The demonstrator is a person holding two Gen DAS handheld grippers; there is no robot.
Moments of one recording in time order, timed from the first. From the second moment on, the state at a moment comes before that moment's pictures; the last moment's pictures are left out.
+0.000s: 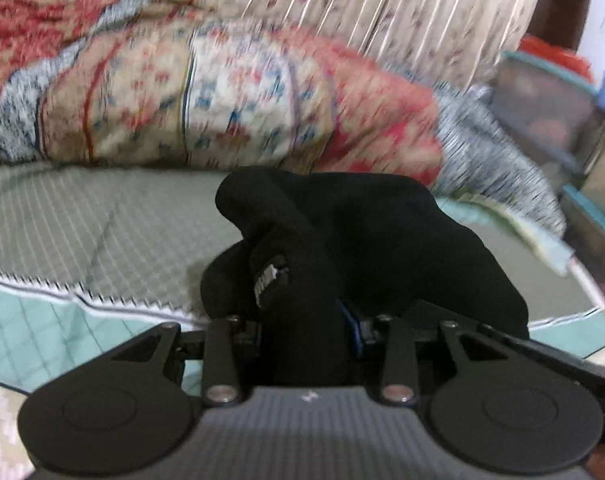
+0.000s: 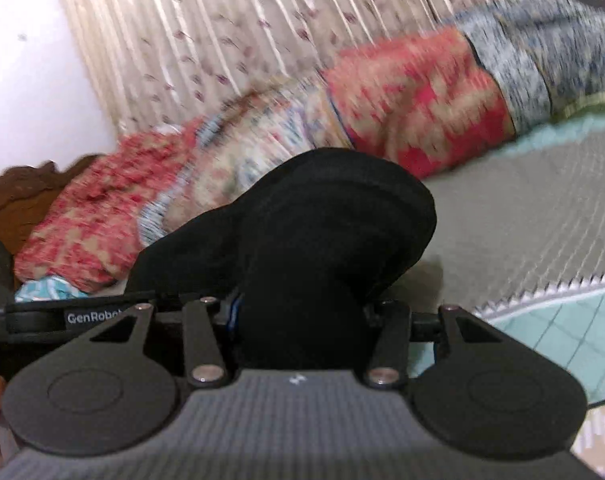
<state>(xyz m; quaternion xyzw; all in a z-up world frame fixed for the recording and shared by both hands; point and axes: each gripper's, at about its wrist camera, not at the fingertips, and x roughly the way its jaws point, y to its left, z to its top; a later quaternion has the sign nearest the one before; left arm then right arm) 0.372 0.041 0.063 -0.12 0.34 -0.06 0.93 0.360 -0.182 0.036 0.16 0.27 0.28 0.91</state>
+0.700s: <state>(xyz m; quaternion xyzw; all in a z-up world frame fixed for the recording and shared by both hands) 0.167 0.004 0.095 -0.07 0.37 0.05 0.92 0.154 -0.220 0.080 0.14 0.29 0.14 0.93</state>
